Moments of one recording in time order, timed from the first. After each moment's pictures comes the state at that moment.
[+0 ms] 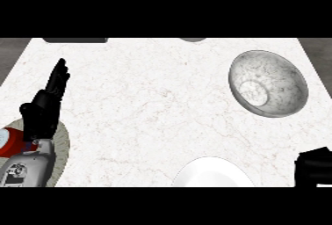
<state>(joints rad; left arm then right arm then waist) -0.21 0.22 0.03 -1.61 -0.16 0.13 0.17 0.25 -0.67 0.09 -2.14 0.04 0.16 -0.21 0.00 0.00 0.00</state>
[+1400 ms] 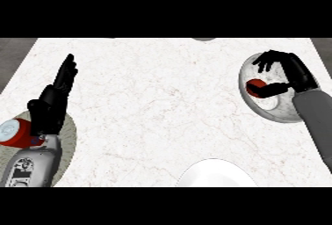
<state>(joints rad) -0.25 0.20 0.02 -1.60 -0.17 0.11 0.17 -0.76 -0.45 -0.02 -0.58 0.41 -0.10 -0.60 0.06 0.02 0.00</state>
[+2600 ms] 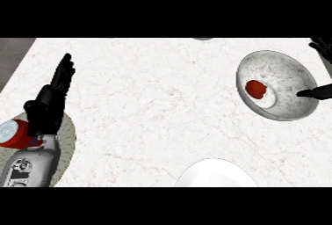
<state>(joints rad) -0.25 0.20 0.03 -1.61 -0.18 0.10 0.17 -0.90 -0.68 -0.24 -0.16 0.23 0.39 -0.84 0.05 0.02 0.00</state>
